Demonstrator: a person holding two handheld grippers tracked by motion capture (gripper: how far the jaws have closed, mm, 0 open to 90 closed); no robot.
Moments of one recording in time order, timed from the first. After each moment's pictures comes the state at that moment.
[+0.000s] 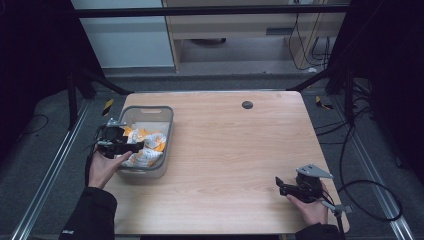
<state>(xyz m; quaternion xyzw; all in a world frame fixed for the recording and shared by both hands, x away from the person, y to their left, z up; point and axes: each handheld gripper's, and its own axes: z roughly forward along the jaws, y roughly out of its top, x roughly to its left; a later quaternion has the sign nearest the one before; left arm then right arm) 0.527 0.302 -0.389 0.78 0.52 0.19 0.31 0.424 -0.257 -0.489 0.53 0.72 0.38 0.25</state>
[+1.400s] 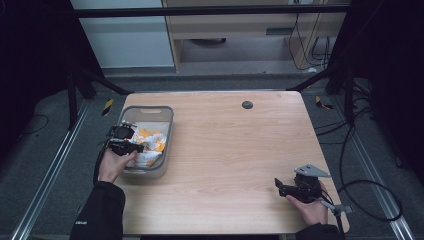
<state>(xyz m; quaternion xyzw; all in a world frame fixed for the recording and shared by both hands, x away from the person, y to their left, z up) 0.553 0.292 -0.416 0.79 0.55 0.15 0.22 0.425 -0.255 -0.491 0.52 0.73 0.36 0.24</state>
